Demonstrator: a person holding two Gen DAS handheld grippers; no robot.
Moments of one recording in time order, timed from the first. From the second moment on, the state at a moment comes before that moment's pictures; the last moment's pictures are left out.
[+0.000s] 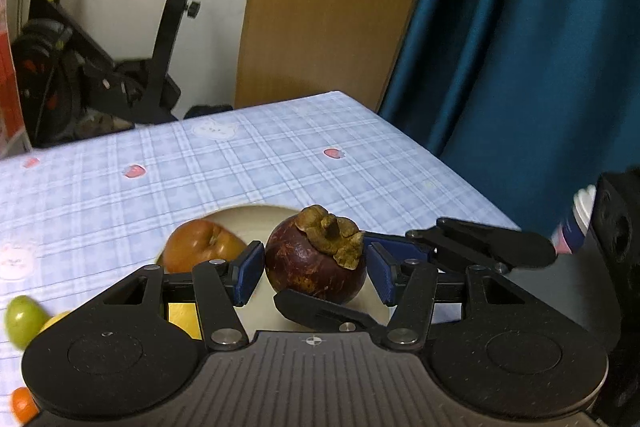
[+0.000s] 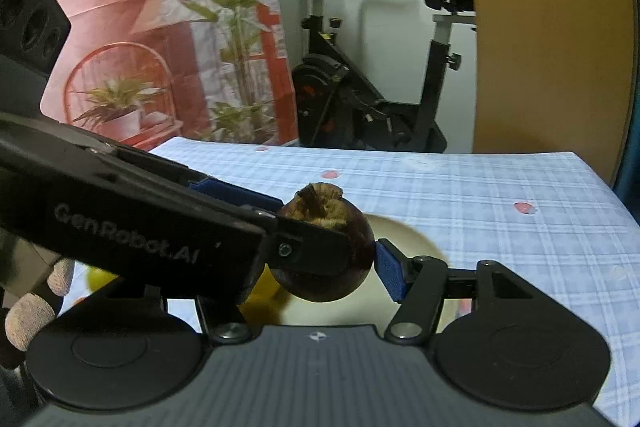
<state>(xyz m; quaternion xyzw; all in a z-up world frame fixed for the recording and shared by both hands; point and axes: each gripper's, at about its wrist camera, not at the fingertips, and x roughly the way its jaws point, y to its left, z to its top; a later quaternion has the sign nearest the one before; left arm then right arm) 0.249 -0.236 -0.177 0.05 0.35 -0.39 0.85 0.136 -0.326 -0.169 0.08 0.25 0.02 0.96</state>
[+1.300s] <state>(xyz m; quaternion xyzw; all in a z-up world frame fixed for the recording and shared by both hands) 0.296 -0.260 -0.199 0.08 0.36 -0.36 0.86 0.198 -0.351 -0.210 0.05 0.30 -0.03 0.95</state>
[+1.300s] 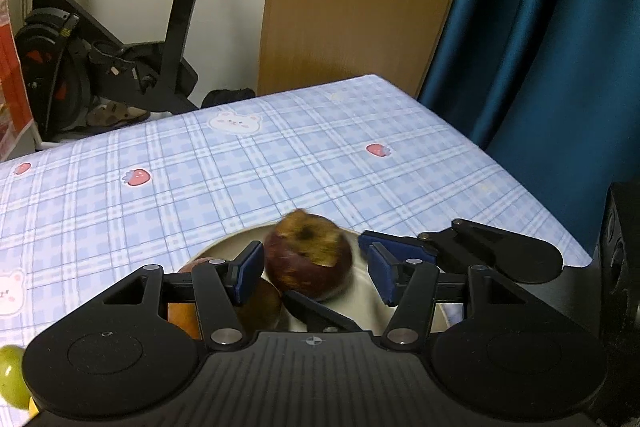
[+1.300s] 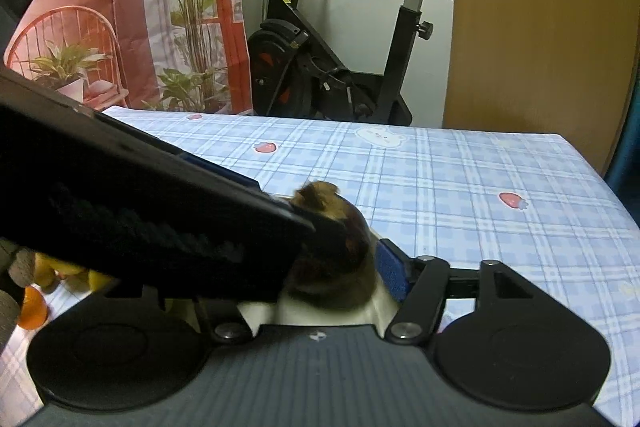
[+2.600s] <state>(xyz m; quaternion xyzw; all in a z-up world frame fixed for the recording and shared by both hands) 0.261 -0.017 -0.139 0.03 0.31 -0.18 0.93 0.170 -0.213 -0.180 0.03 0.26 0.11 0.96</state>
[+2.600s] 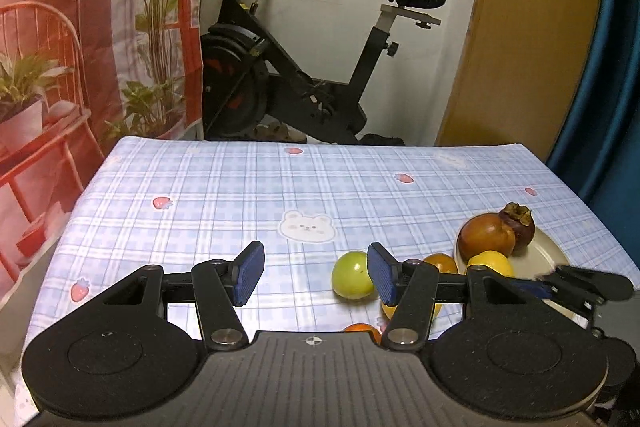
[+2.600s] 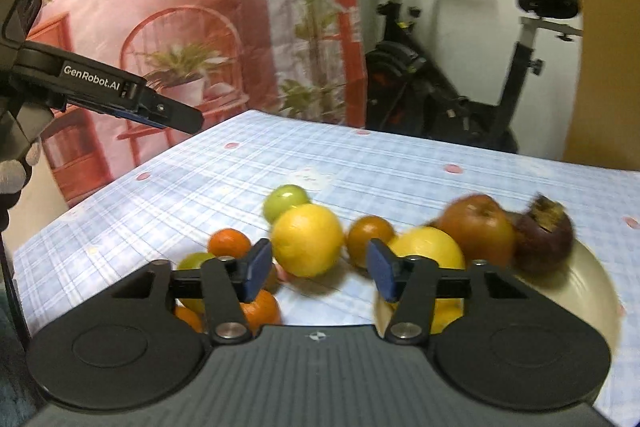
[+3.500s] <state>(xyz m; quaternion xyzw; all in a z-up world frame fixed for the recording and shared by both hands) 0.277 -0.065 -0.195 -0.01 0.39 -0.27 0.88 0.185 -0.192 -0.197 0.01 0.27 0.12 0.95</state>
